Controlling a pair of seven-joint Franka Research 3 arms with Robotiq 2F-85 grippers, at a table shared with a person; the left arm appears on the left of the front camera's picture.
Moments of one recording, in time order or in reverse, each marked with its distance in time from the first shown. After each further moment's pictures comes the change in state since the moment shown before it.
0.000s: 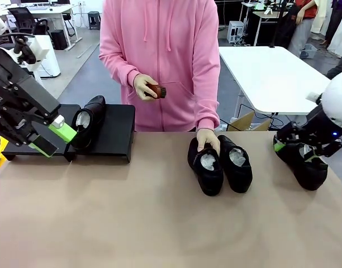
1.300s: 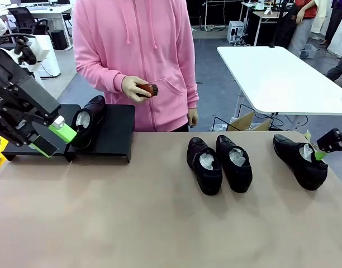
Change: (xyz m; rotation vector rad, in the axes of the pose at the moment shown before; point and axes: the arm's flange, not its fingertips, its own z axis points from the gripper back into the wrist) left arm 0.000 0.000 -0.001 0.001 0.003 -0.003; right arm -0.011 -0.063 0.039 -0.124 -0.011 0.103
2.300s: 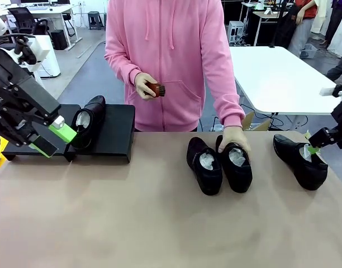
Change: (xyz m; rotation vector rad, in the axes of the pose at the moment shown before) left arm 0.000 0.000 0.000 0.000 0.001 -0.001; right arm 0.030 0.016 -0.011 -0.099 -0.086 0.313
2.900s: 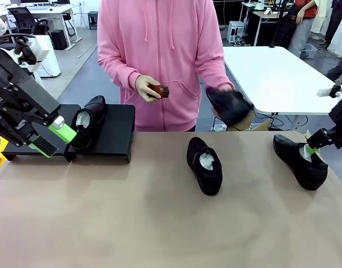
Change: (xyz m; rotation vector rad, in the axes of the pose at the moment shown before) left arm 0.000 0.000 0.000 0.000 0.001 0.000; right arm 0.002 0.007 -0.005 0.007 0.004 0.037
